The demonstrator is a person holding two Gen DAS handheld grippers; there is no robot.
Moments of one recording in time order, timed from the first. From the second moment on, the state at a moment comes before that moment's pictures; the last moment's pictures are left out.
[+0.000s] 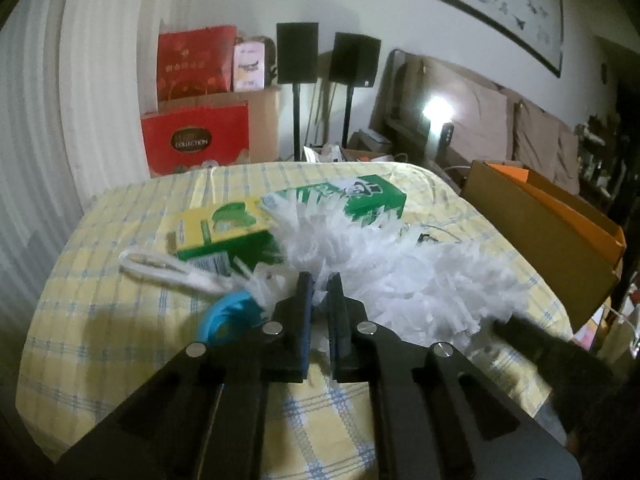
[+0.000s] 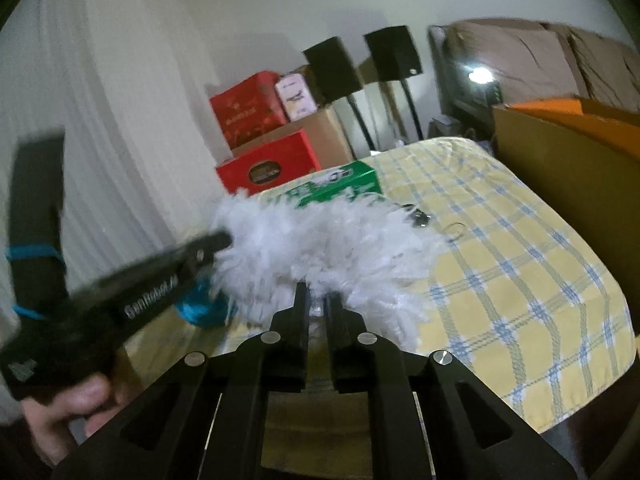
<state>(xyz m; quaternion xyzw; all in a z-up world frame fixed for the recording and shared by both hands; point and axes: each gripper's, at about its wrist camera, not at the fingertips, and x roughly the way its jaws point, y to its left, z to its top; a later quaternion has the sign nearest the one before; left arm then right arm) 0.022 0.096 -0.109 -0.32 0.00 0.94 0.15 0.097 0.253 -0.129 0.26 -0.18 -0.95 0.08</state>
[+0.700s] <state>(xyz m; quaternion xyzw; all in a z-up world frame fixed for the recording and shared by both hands) 0.022 0.098 -0.117 -0.33 0.02 0.93 0.14 0.040 0.255 -0.141 0.32 -0.17 -0.93 0.04</state>
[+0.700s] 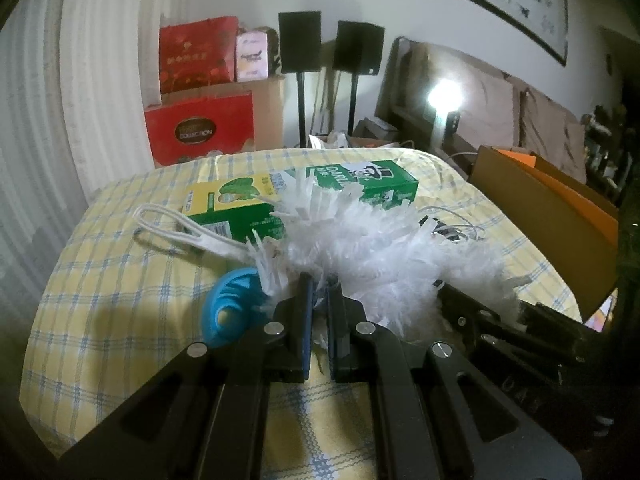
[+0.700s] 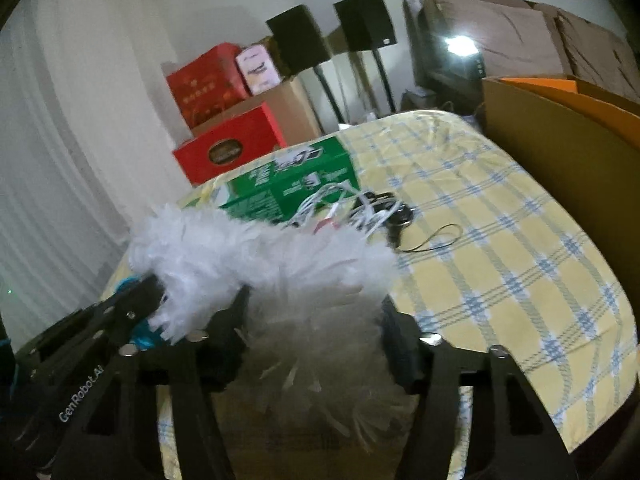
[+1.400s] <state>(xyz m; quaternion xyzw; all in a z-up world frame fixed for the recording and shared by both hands) 0.027 0.088 -0.101 -0.33 0.00 0.94 0.14 0.060 0.232 -0.117 0.28 -0.10 -0.95 0.06</state>
